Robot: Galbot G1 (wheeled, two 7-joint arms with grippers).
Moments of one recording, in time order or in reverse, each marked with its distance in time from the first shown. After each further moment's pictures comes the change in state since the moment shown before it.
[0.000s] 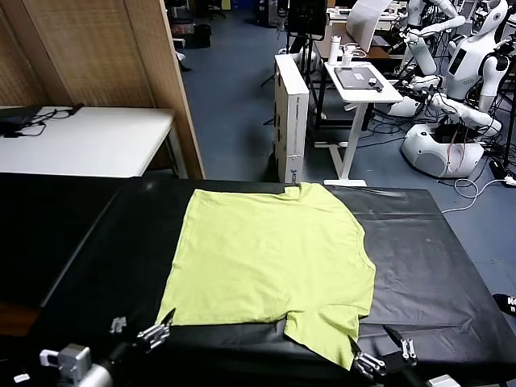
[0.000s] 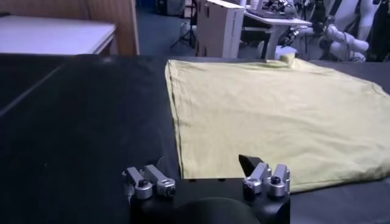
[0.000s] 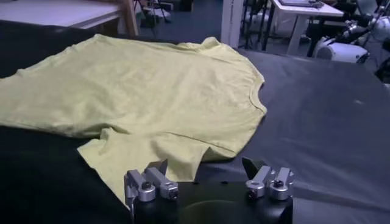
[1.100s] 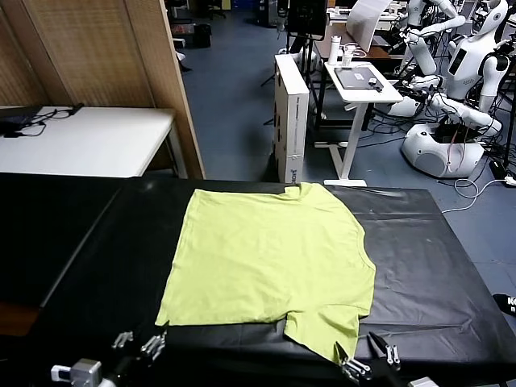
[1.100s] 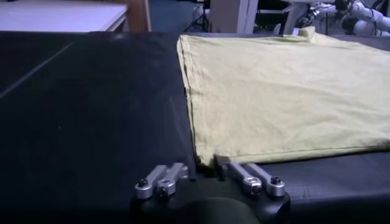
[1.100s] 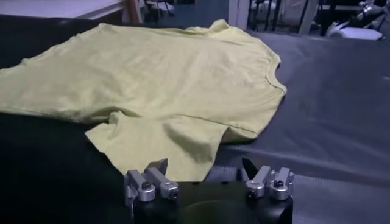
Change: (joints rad) left arm 0.027 -0.021 0.010 0.029 0.037 -0.007 -0.014; right arm 0.012 0.040 -0.067 -0.031 -0.050 0.004 -0.023
